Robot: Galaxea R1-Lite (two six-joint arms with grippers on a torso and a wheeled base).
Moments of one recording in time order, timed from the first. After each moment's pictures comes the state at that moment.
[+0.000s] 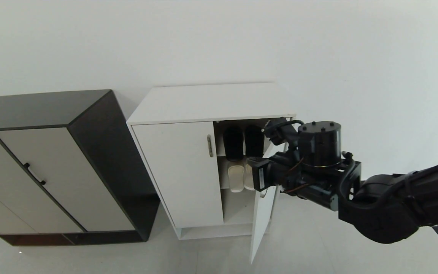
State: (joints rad) left arm 0.00 0.00 0.00 0.00 -0.02 0.00; right arm 0.75 1.89 -1.04 -0.65 -0.09 0.07
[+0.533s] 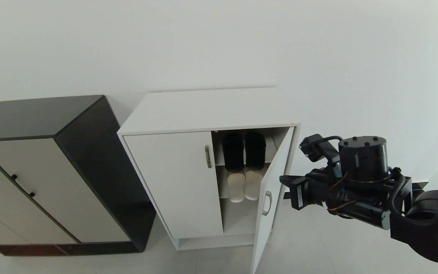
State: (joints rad) left arm 0.00 0.00 0.00 0.00 -0.02 0.00; right arm 0.65 1.75 -0.78 -0.63 -0.04 0.07
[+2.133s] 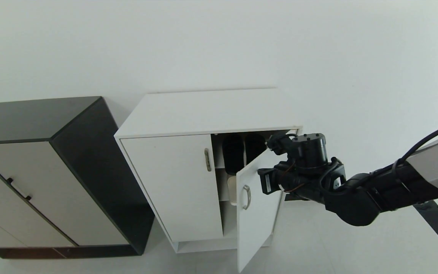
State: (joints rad) left arm 0.00 0.00 0.00 0.00 -0.02 -0.01; right arm 0.64 2.04 -1.10 -0.59 -0.05 0.07
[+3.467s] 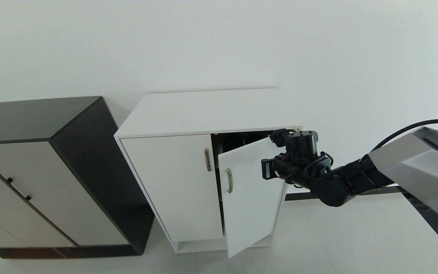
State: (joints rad) left arm 0.00 0.00 0.00 0.00 -0.02 0.00; right arm 0.54 2.22 -1.31 -0.61 -0.05 0.11
